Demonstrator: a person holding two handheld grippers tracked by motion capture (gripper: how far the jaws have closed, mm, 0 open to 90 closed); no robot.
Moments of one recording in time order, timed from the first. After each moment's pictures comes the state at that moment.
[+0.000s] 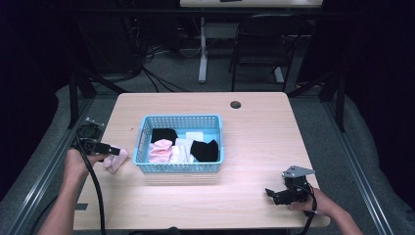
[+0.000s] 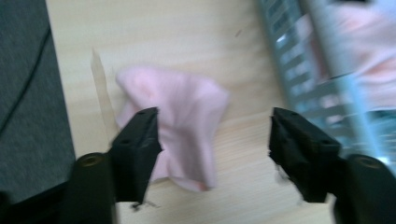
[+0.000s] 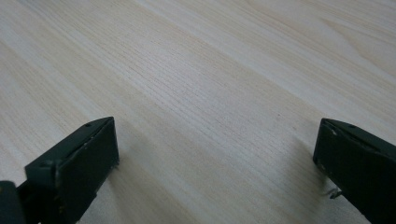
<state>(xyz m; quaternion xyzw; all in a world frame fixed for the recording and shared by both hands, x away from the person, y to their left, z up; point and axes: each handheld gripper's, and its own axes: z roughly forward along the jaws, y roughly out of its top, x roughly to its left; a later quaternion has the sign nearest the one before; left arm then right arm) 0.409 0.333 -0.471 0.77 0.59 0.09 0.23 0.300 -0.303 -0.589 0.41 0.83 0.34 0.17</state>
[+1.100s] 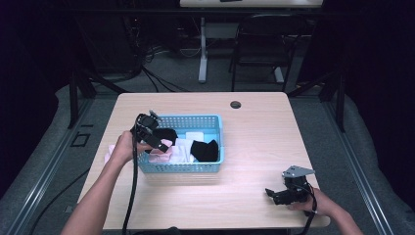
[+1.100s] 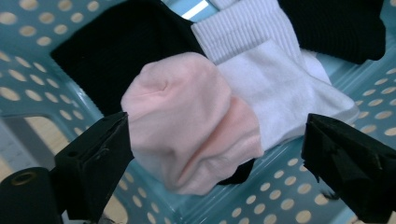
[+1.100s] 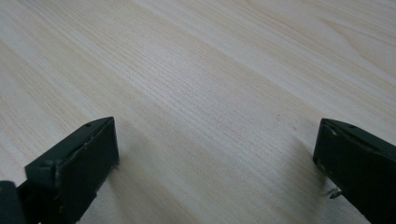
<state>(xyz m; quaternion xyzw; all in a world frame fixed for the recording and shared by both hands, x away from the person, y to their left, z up) 0.456 0.185 -0.487 0.89 0.41 0.04 0.19 0.300 -0.303 -0.589 0.41 0.83 0.34 0.17</state>
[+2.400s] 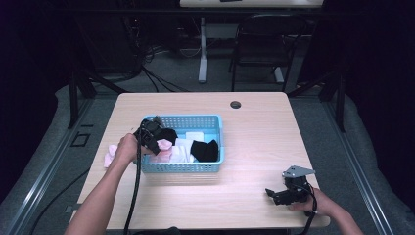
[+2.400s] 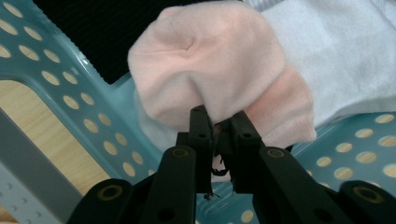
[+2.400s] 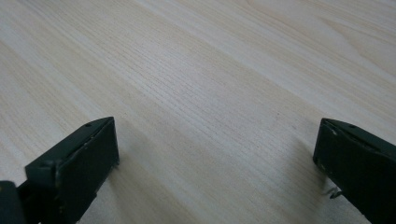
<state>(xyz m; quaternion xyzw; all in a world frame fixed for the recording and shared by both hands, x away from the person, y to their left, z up) 0.464 0.183 -0.511 0.89 0.44 0.02 0.10 0.299 -0.303 -0.589 0.41 0.83 0.34 0.17</state>
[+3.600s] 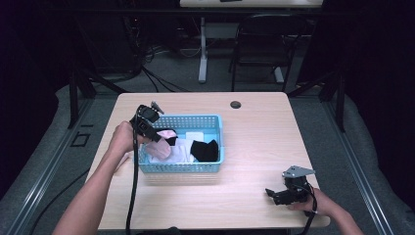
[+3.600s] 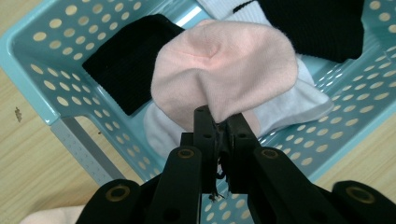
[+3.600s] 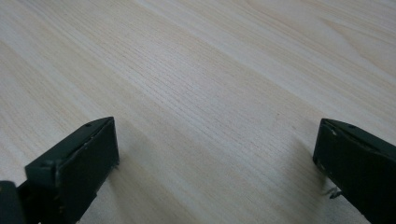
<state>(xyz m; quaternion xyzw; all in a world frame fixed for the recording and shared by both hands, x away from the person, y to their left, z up) 0.453 0.175 -0.439 0.90 0.40 0.05 0.16 0.299 -0.303 -0.589 0.41 0.83 0.34 0.17</state>
